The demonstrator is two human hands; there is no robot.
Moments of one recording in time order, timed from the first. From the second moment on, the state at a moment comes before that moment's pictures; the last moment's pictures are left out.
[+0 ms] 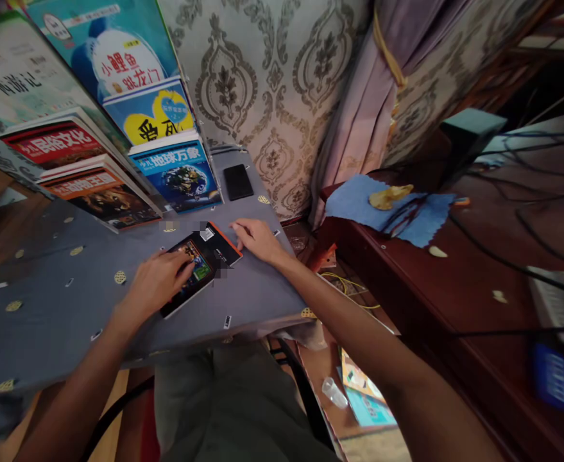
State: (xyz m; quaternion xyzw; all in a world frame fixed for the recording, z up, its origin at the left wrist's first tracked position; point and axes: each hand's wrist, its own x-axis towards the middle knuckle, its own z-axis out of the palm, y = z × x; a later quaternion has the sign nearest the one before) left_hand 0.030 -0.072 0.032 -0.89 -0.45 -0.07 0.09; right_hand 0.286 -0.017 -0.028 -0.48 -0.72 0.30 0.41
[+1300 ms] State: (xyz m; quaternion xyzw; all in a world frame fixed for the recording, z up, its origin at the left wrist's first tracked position) left_hand -0.003 -0.055 0.009 -0.84 -0.53 -0.09 0.03; right_hand 0.275 -0.091 -0.026 -0.48 -0.81 0.07 0.33
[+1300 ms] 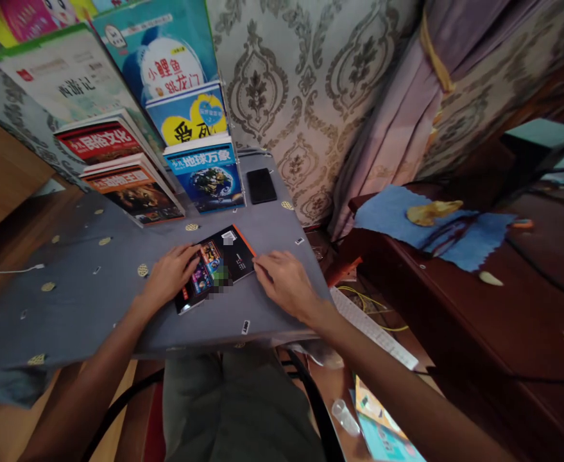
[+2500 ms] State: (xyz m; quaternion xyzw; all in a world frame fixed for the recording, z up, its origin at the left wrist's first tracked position) left_hand -0.057 -0.136 0.008 -0.92 -0.39 -0.02 -0.10; right_hand 0.284 -0.110 -0.029 -0.36 -0.92 0.10 0.12
